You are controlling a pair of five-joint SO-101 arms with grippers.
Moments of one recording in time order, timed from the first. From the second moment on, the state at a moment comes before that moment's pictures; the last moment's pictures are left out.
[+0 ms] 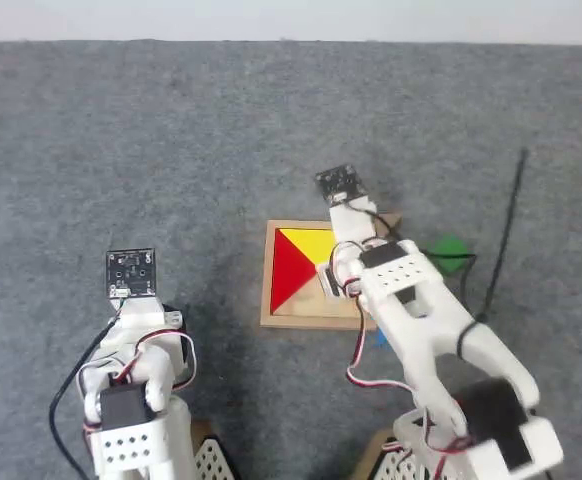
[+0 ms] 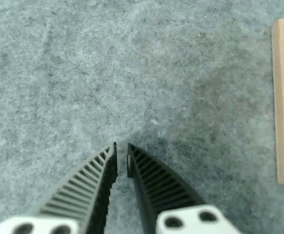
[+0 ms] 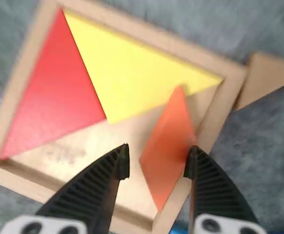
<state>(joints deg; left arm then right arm) -16.9 -103.3 96.7 72.0 -0.4 -26.7 -9.3 46.9 42.3 -1.8</state>
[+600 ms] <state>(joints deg) -16.9 -103.3 96.7 72.0 -0.4 -23.6 -5.5 42.5 45.2 -1.7</state>
